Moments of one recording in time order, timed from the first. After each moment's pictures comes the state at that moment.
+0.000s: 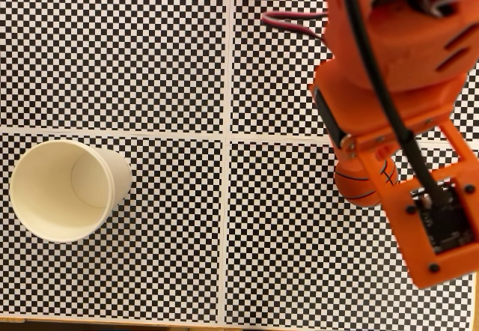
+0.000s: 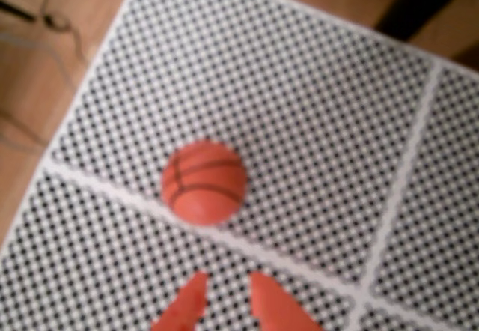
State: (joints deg) arm -22.4 97.3 84.1 72.2 -92.3
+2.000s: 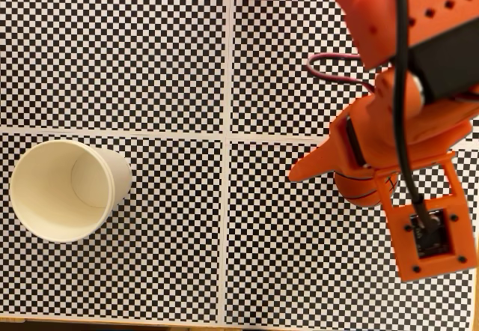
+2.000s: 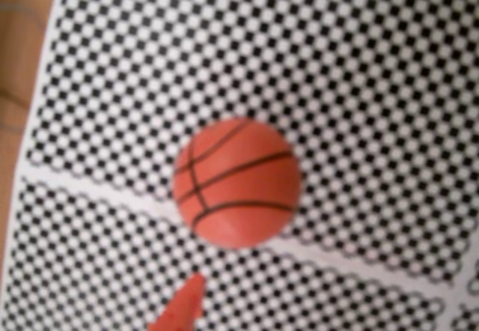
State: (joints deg) arm -27.9 78.6 76.9 72.2 -79.3
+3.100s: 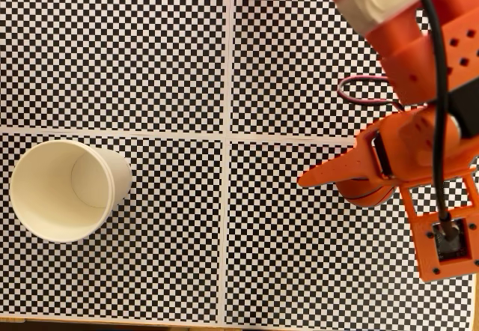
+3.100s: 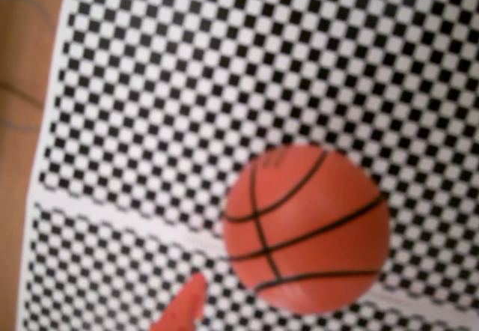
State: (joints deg) arm -31.7 64.4 64.5 72.2 -74.4
